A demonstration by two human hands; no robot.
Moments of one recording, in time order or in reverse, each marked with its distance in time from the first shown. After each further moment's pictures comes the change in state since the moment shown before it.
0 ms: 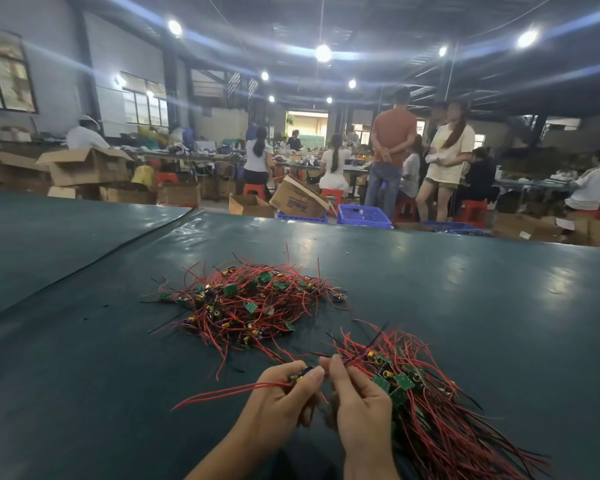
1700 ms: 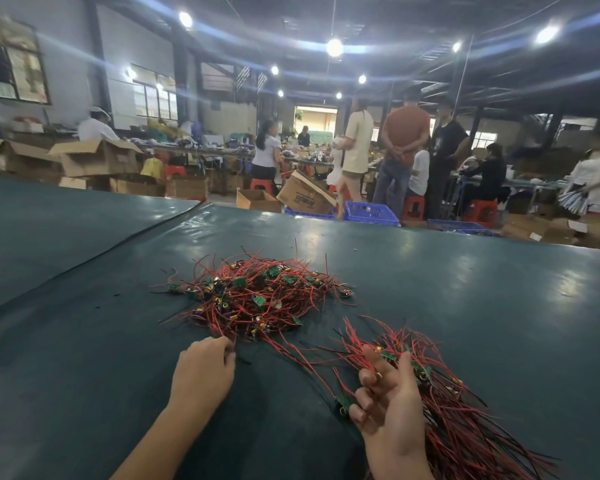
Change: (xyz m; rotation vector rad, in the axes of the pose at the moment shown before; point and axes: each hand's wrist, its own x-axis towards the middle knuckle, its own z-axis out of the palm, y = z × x) left_hand 0.018 -0.055 -0.101 1.203 0.413 -0.128; right_hand 0.007 -0.015 -0.022 0.383 0.021 0.304
